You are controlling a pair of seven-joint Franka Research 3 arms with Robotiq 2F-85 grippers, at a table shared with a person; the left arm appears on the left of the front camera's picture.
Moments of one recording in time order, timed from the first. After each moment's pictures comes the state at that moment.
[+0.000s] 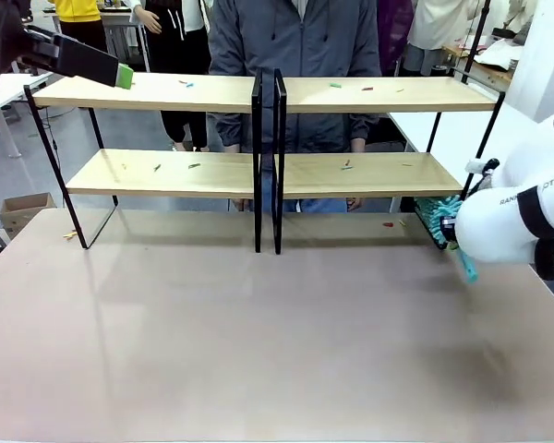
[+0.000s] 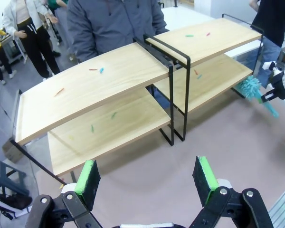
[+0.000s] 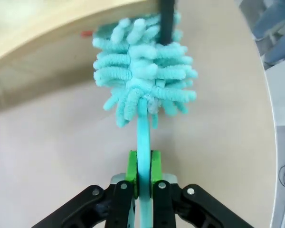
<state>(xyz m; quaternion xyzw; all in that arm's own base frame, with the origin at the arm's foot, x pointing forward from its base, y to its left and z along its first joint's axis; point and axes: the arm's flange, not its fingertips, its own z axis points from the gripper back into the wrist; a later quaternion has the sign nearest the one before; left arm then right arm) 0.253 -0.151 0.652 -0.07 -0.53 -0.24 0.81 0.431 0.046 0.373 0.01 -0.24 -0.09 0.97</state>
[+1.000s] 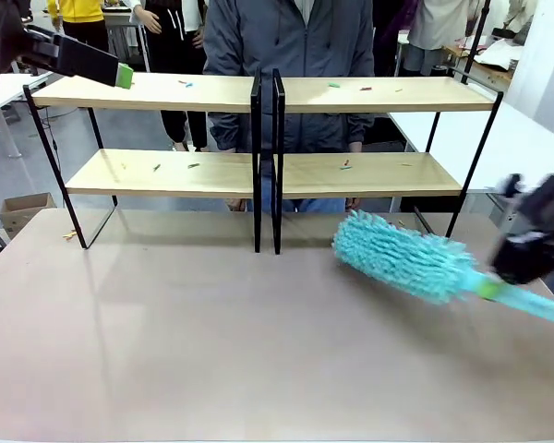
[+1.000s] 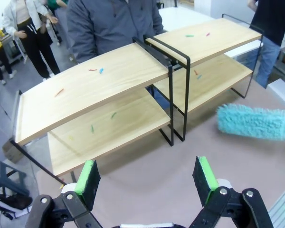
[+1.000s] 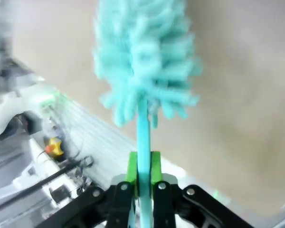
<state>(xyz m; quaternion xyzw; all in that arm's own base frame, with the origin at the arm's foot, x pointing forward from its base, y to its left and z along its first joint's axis) 0.253 -0.151 0.652 -0.07 -0.53 -0.24 0.81 0.300 -0.010 0.452 0.27 0.01 0.15 0.95</state>
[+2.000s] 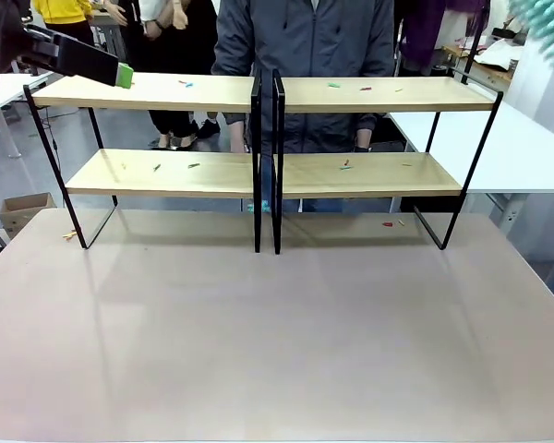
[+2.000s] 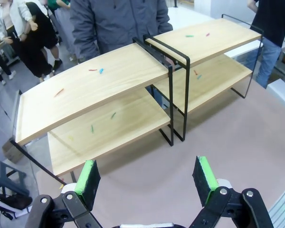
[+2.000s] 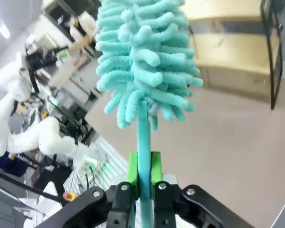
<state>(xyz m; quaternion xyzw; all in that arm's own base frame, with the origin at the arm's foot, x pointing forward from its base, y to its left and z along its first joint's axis) 0.253 -0.151 0.652 -0.07 -0.53 -0.24 0.81 0.171 -0.137 0.595 0.40 -0.37 0.17 0.82</state>
